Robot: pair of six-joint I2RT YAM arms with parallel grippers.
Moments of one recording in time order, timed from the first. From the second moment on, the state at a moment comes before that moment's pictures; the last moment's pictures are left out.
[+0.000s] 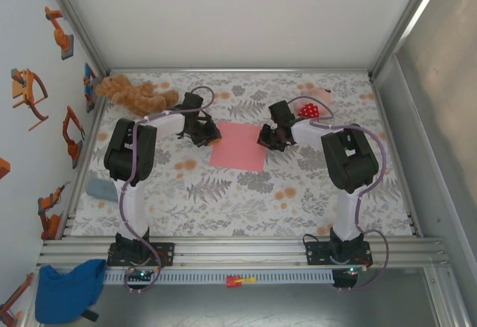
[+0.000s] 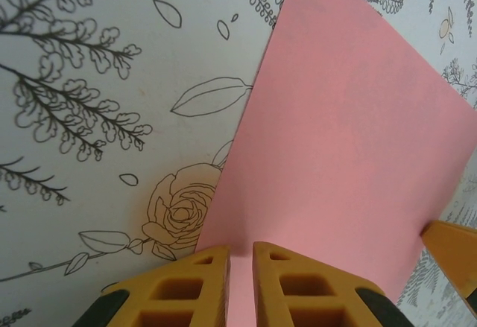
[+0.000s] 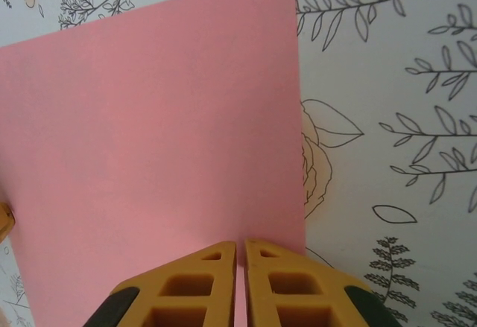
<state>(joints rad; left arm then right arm) -0.41 2.08 1.37 -0.45 0.44 -0.70 0.44 1.99 1.22 -0.30 -0.29 0.77</state>
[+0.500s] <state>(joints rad) -0.44 2.05 1.23 -0.23 0.52 -0.82 0.43 2.04 1.22 -0.16 -0.44 0.80</state>
